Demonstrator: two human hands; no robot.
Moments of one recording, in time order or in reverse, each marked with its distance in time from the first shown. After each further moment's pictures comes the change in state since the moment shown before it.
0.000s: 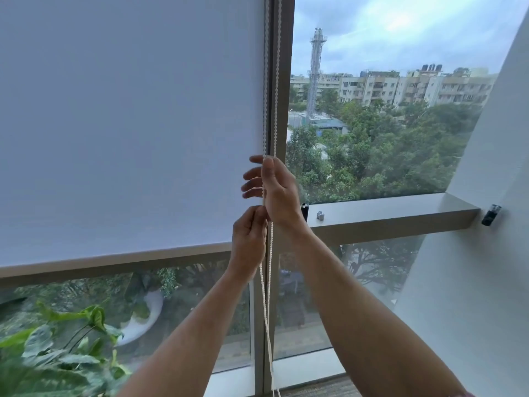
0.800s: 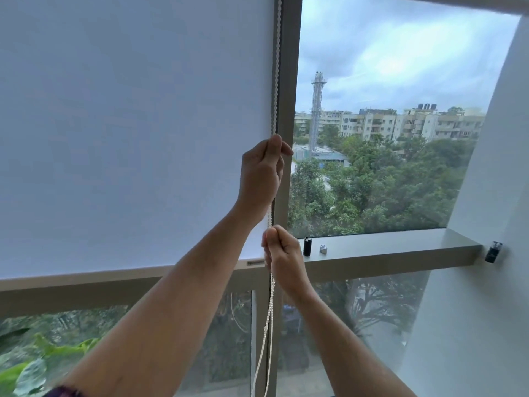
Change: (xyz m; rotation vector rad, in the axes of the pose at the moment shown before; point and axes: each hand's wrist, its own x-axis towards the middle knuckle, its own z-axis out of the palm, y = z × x) left_hand 0.088 0.140 0.035 -0.059 -0.110 0.251; right_hand -0.035 0.035 -0.014 -0.150 -0.024 -0.014
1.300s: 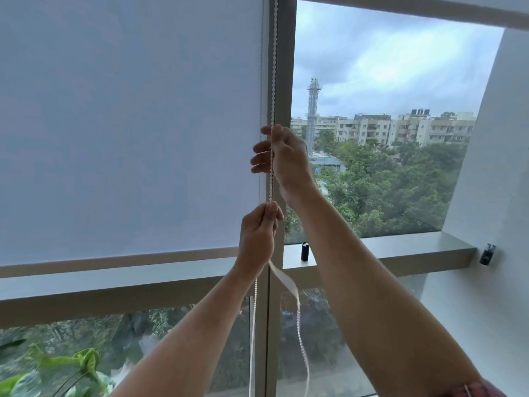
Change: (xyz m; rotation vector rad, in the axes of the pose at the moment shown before) left_hand -0.066 -0.056 -0.012 0.117 0.044 -0.087; right_hand 0.105 -0.149 0.002 0.096 0.054 -0.051
